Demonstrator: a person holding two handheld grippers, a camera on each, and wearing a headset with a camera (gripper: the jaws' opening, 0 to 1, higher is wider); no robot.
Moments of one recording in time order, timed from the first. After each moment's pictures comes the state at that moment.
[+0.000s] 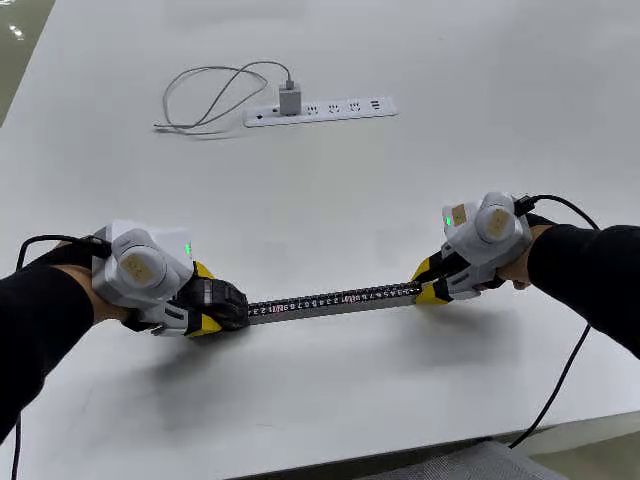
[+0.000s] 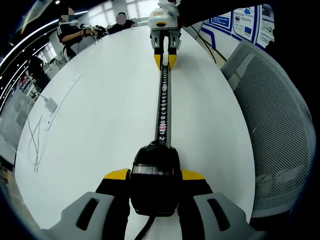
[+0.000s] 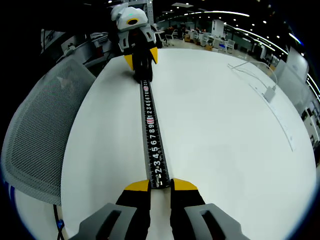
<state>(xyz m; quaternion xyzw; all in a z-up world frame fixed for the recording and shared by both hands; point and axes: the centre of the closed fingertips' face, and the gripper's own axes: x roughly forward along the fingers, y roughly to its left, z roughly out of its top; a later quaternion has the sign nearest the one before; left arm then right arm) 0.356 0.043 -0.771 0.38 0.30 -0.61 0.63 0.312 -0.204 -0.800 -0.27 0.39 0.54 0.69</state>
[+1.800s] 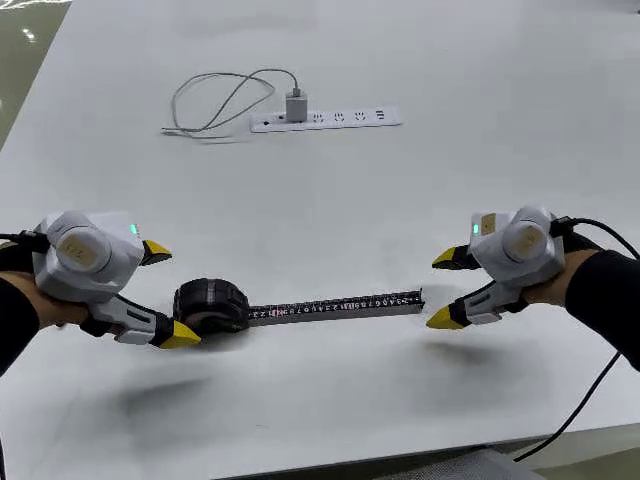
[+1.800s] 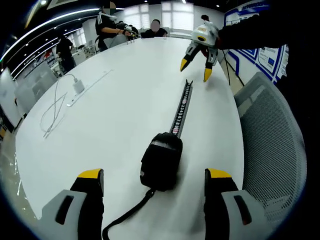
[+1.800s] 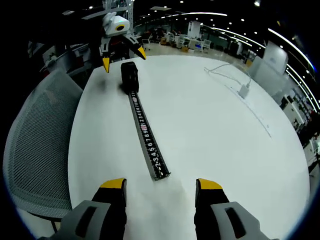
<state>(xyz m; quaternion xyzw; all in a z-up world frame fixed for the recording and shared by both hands) 0.360 0.078 -0.738 0.27 0.33 -0.54 0.72 0.295 -0.218 -0.765 -0.25 0.38 0.46 0.76</state>
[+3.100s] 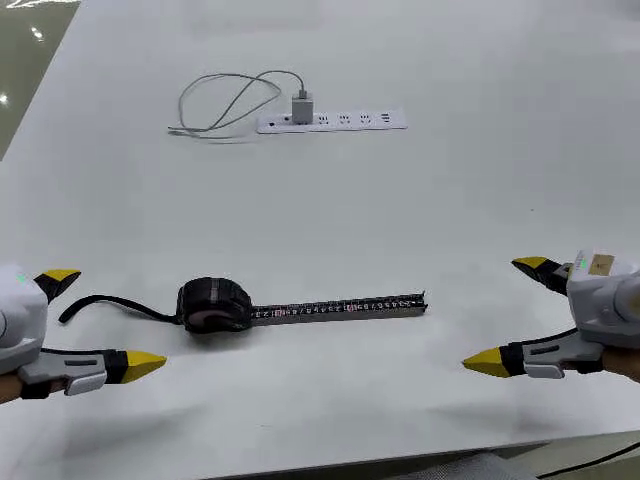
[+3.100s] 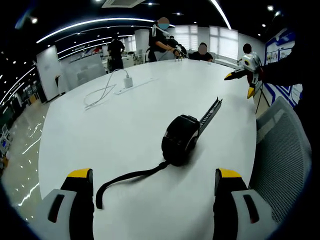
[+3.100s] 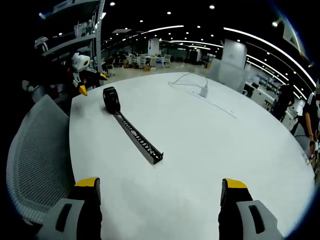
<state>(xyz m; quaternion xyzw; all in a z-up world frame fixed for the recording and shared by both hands) 0.345 0.152 -0.731 0.17 0.29 -0.40 0.85 0.259 -0.260 -0.738 -0.16 0.33 0.34 0.87</state>
